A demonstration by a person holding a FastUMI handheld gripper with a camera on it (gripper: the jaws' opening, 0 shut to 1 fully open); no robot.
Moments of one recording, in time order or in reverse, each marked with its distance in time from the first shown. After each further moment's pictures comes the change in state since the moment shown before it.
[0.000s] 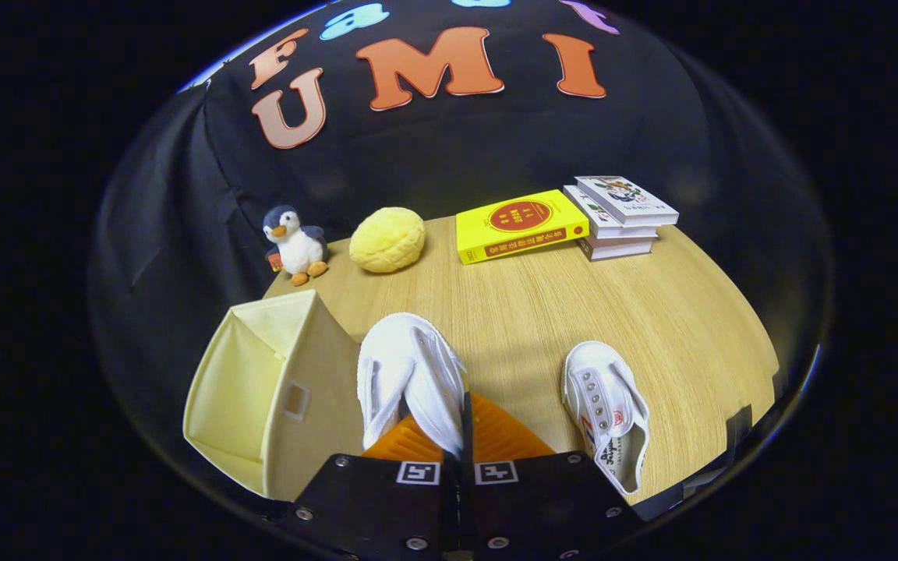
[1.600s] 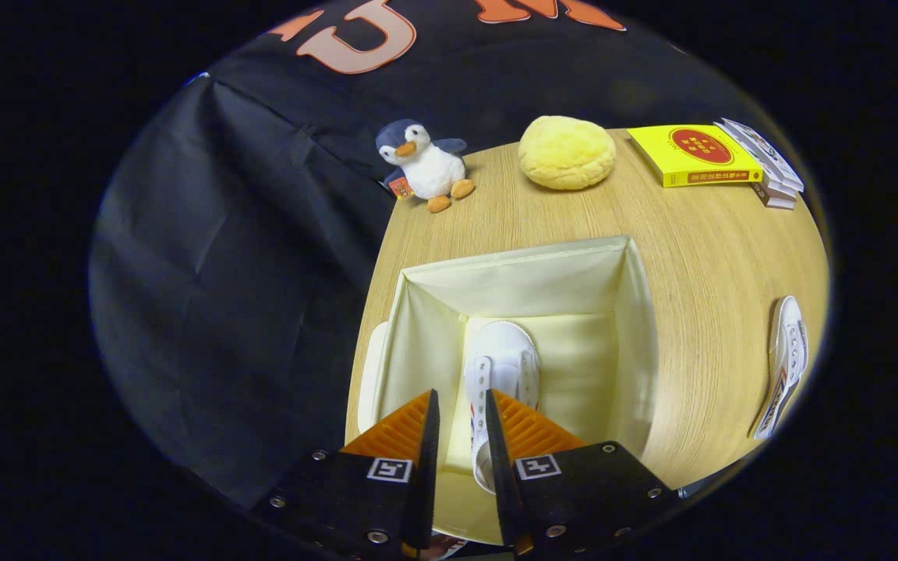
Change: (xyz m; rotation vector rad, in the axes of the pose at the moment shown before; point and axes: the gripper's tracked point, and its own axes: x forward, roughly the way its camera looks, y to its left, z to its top) arm 0.029 0.232 -0.035 0.029 0.362 0.331
